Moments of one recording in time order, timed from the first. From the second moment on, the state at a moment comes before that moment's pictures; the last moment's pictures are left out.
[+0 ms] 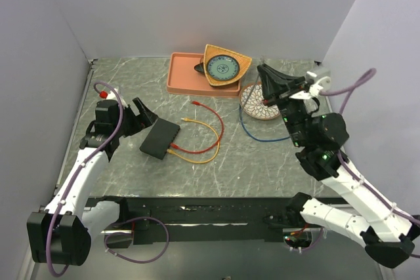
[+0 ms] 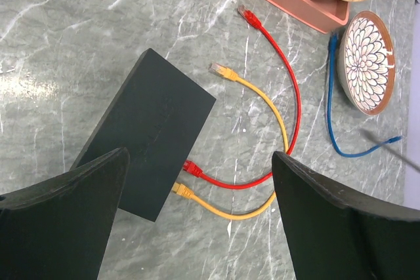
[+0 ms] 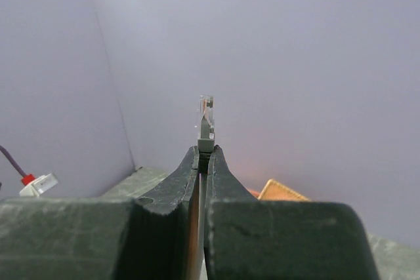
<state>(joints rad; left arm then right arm) -0.09 1.00 0.74 -0.30 0.21 -0.59 0.75 0.85 1.04 0.33 0.26 -0.05</state>
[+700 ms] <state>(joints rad) -0.09 0.92 0.57 0.00 0.52 -0.61 0.75 1.30 1.02 -0.14 -0.34 -0.14</state>
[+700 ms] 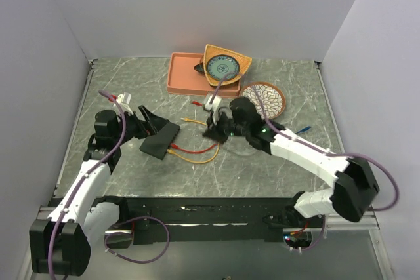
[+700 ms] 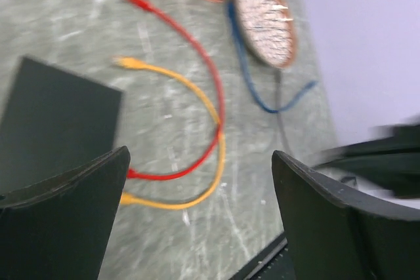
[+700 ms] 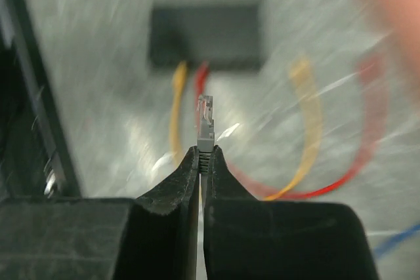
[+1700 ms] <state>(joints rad) -0.29 1.00 0.48 0.37 0.76 -0.70 0.75 1.44 0.93 0.09 -0.56 0.08</state>
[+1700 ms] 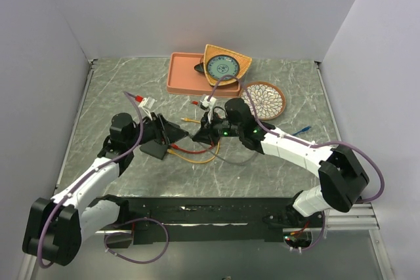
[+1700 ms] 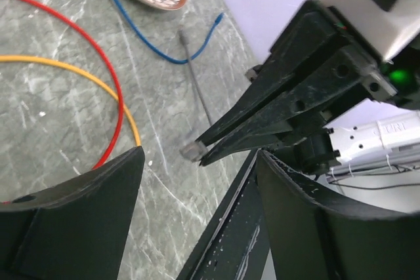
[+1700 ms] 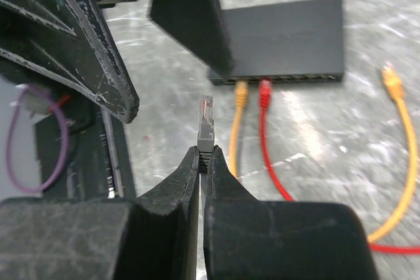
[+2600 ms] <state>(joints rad) -0.36 1.14 0.54 0.38 0.66 -0.76 0.96 1.42 0.97 0.00 0.04 0.02</state>
